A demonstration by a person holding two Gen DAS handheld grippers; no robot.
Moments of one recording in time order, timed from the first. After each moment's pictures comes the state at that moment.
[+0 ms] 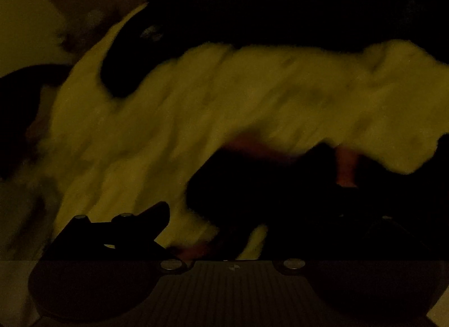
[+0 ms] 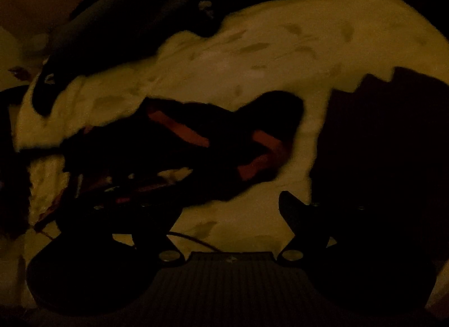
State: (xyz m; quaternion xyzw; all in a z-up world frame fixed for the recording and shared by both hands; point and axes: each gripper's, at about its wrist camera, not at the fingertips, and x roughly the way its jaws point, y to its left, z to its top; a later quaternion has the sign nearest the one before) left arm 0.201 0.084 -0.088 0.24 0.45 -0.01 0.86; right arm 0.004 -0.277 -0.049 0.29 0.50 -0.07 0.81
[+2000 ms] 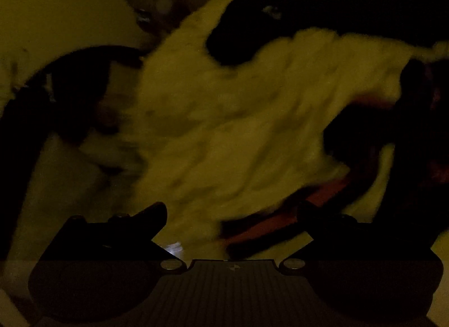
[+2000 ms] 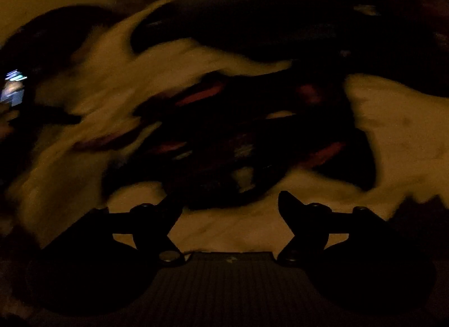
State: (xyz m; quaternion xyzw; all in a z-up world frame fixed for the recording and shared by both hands) left arm 0.132 0.210 -0.026 0.28 0.42 0.09 0.86; right arm 0.032 -0.196 0.017 0.10 0.47 0.16 0.86
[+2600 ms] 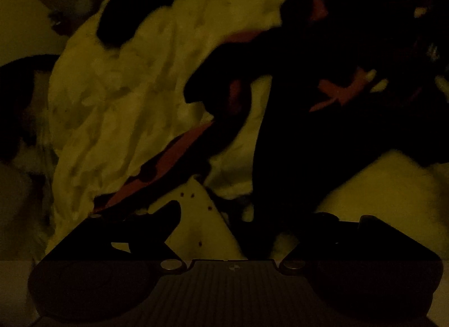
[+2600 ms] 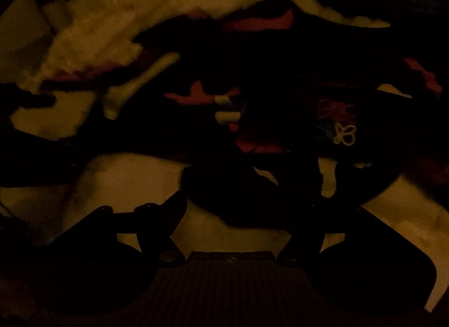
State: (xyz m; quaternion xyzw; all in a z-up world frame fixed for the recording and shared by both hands) left arm 0.110 0.130 -0.142 0.30 0.48 -0.05 0.83; right arm 0.129 -0.057 -0.104 0.00 0.57 0.14 0.81
